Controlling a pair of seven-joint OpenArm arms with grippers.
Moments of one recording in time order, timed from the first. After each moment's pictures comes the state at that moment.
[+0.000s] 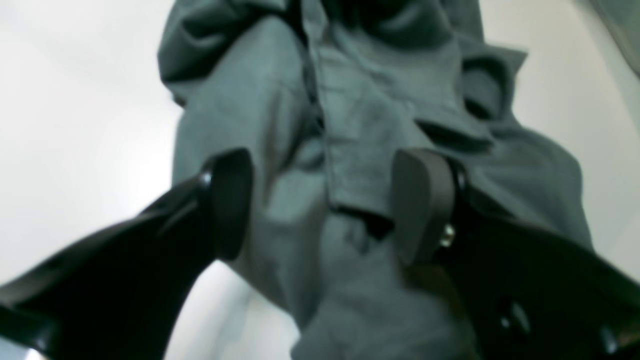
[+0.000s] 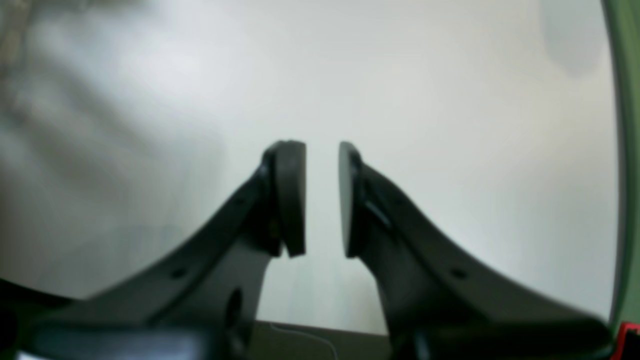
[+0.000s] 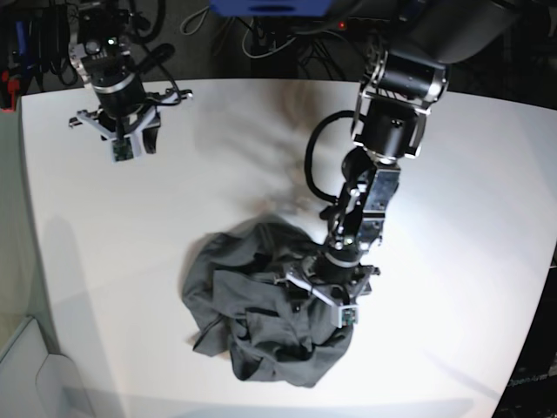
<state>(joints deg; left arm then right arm) -26.2 3.0 10.7 48.0 -18.3 -0.2 6.5 -30.6 7.5 3.7 117.2 -0.9 8.2 -35.8</state>
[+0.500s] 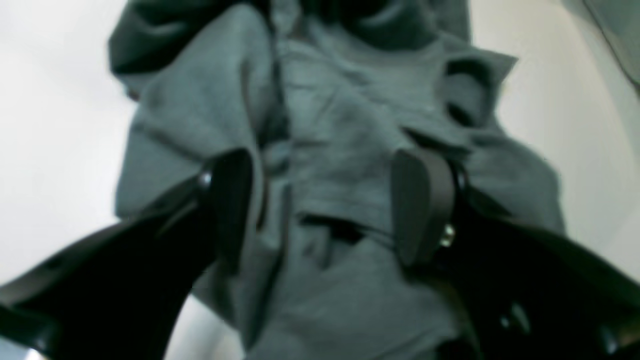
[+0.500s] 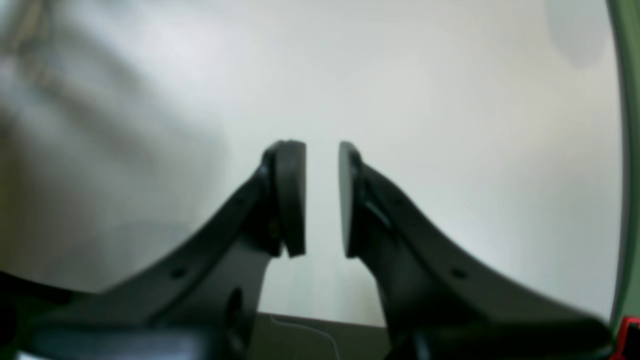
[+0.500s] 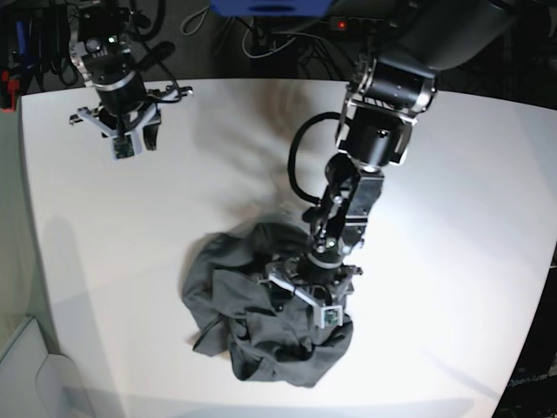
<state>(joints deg) -28.4 6.3 10.7 42.3 -18.6 -0.4 4.3 -31.0 7.5 3.7 117.2 -0.9 8.2 -36.2</state>
